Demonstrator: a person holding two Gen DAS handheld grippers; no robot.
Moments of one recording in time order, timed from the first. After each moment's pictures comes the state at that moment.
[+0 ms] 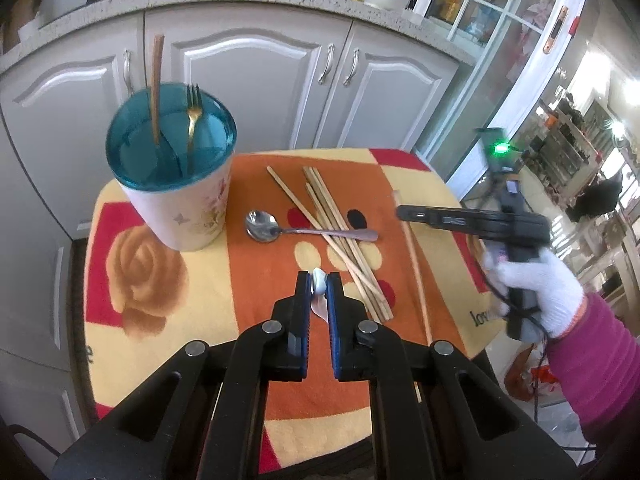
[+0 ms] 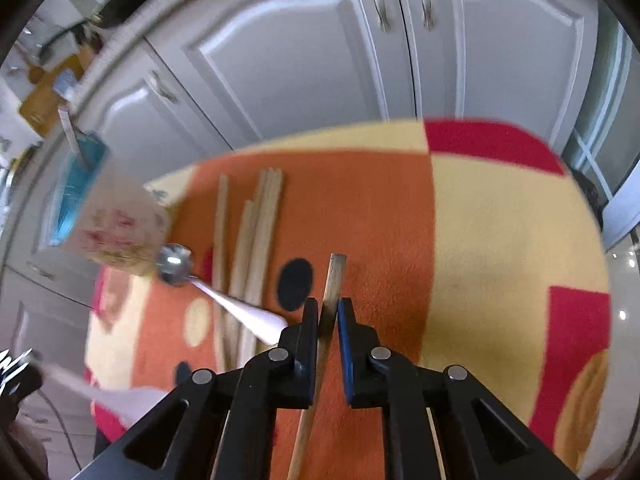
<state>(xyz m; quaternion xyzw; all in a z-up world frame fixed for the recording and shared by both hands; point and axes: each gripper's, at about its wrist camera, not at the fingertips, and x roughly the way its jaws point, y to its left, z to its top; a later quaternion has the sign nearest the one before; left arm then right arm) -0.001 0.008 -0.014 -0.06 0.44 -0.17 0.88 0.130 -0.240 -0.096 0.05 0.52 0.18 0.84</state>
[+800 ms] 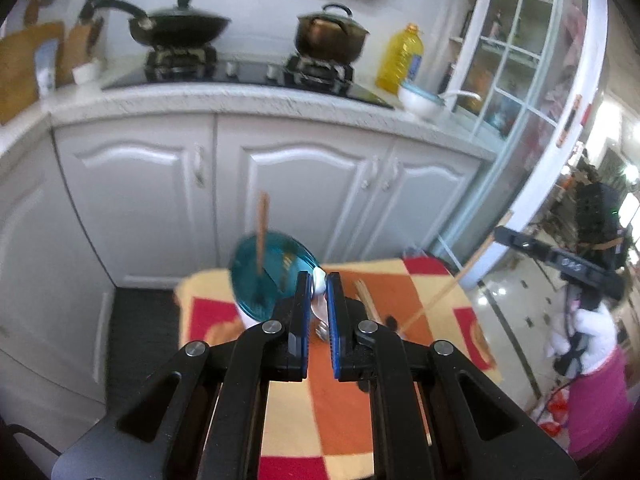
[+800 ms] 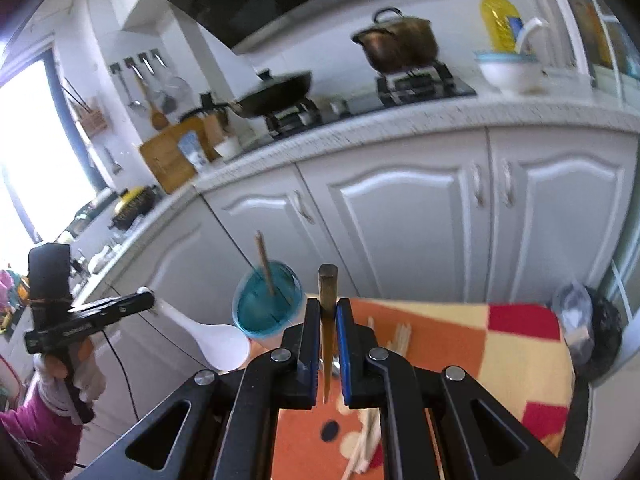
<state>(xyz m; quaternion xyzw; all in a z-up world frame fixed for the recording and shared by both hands) 0.010 0.107 0.117 -0.09 0.34 -0.10 0.93 0.080 -0.215 0.109 0.07 0.34 0.32 0.88</state>
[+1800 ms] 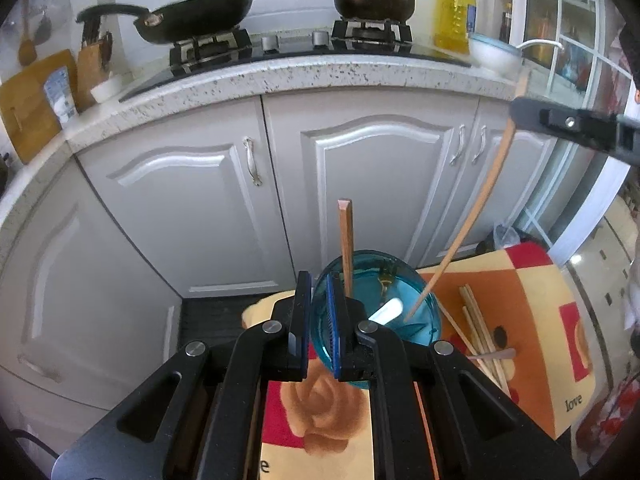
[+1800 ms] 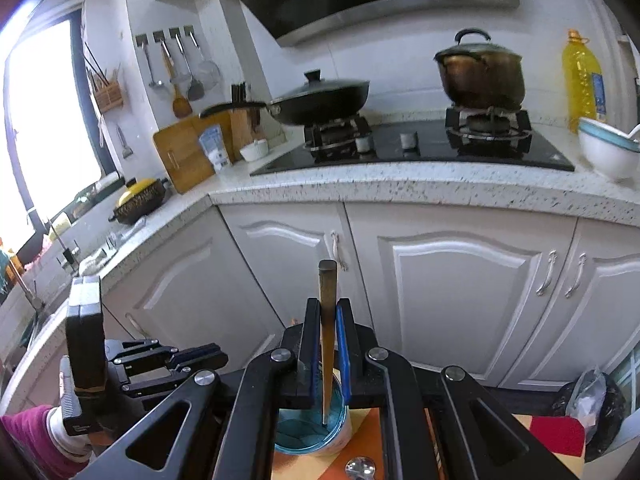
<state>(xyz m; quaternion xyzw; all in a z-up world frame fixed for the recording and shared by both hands) 0.108 0.112 0.055 0.01 0.39 0.00 0.92 0.177 -0.068 0.138 0.00 0.31 0.36 0.88</state>
